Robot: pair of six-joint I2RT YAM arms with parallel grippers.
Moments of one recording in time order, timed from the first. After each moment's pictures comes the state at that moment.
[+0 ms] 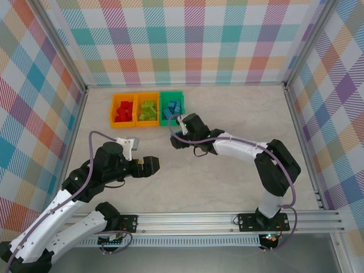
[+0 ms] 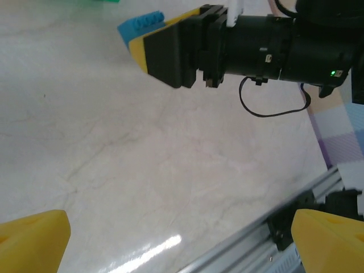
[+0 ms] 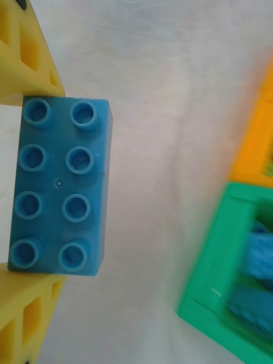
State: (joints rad) left arm -0.66 0.68 0.83 -0.77 0.15 -0.66; right arm 0.77 1.75 1.19 -0.17 -0.02 0.27
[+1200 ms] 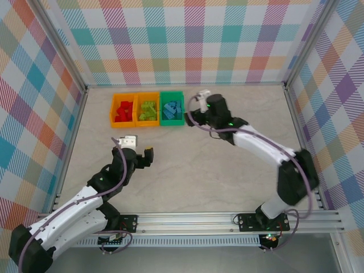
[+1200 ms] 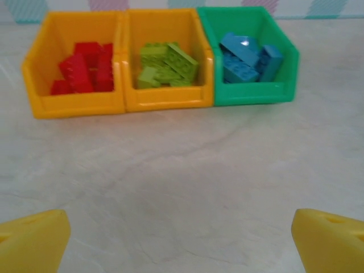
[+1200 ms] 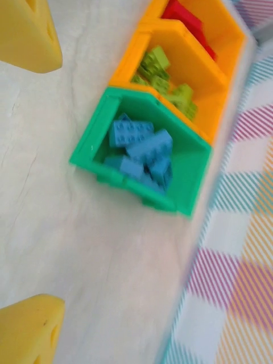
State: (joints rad) left arm -0.64 0.75 0.46 -0.23 -0.53 -0.29; right arm 0.58 1.50 1.14 -0.13 0.11 0.06
